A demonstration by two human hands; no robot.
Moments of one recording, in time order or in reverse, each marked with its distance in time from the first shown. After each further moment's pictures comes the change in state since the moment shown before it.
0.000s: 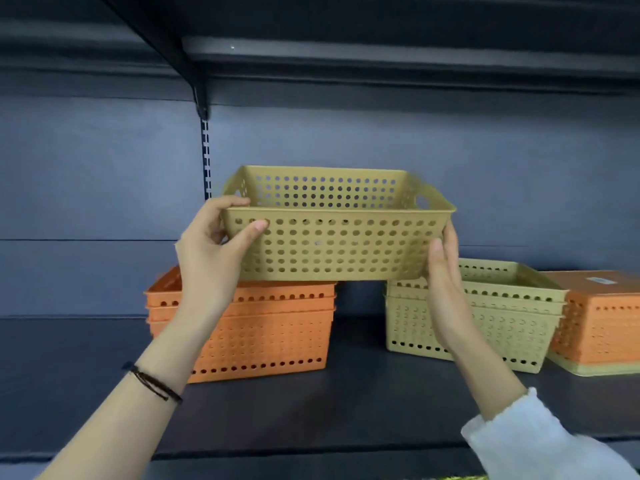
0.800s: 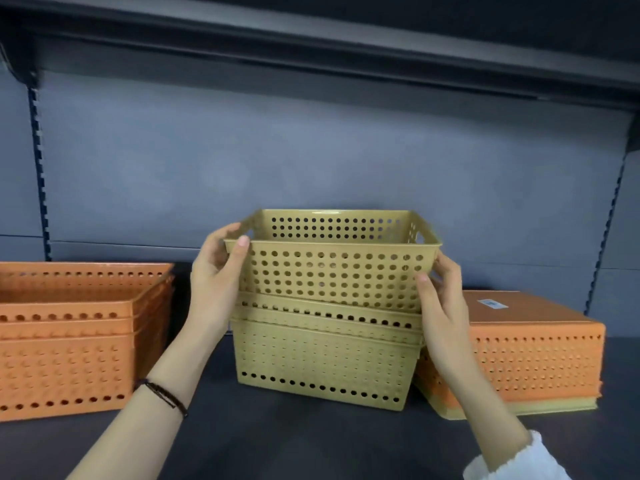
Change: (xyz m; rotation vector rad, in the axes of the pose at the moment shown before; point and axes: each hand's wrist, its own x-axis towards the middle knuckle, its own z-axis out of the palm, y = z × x) left_hand -0.052 -0.046 0.266 -0.189 -0.003 -0.253; right_hand 0.060 0.075 -0.242 -0.237 0.106 -0.017
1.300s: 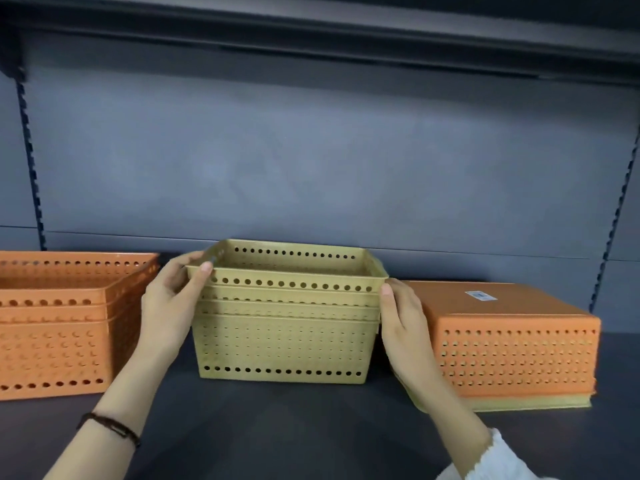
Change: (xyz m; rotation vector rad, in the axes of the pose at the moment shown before) left_hand -0.034 -0.013 -0.021 0.357 0.090 -0.066; right_hand -0.012 0.037 0.003 -0.196 -0.116 0.044
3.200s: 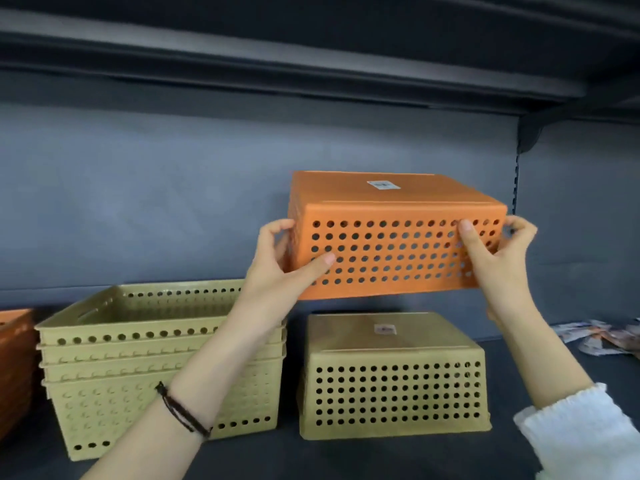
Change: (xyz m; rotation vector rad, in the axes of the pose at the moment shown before) left_hand -0.050 0.141 0.192 -0.383 -0.577 0.071; right_hand 0.105 0.026 -0.218 0.226 0.387 -0.037
